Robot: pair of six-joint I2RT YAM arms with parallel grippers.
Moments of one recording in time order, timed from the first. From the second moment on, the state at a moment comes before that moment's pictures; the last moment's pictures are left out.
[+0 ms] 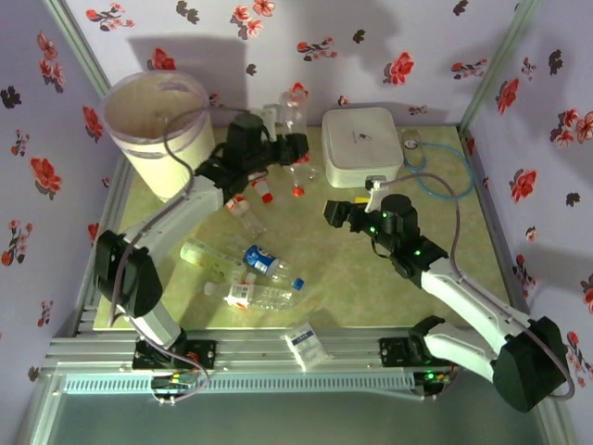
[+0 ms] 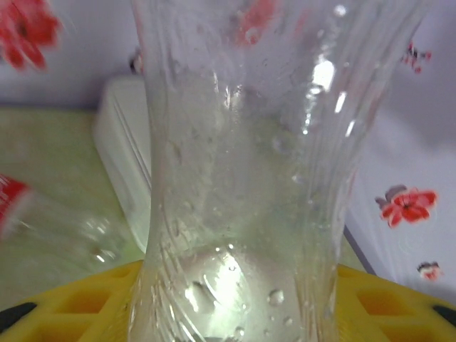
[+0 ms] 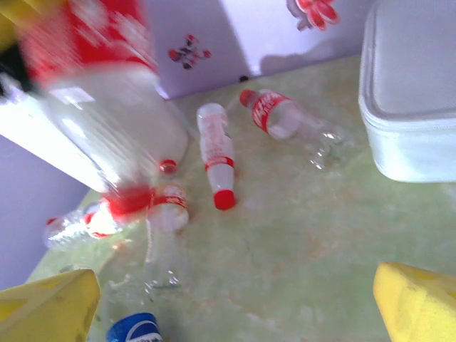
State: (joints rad) left arm -0.58 1.65 1.52 -0.18 0.16 -0.51; right arm 0.54 1.03 0.64 0.04 -0.11 0.50
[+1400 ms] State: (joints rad) left arm 0.01 2.19 2.44 -1.10 -0.02 -0.09; right arm 0.53 1.09 0.69 -0.13 -0.13 0.45
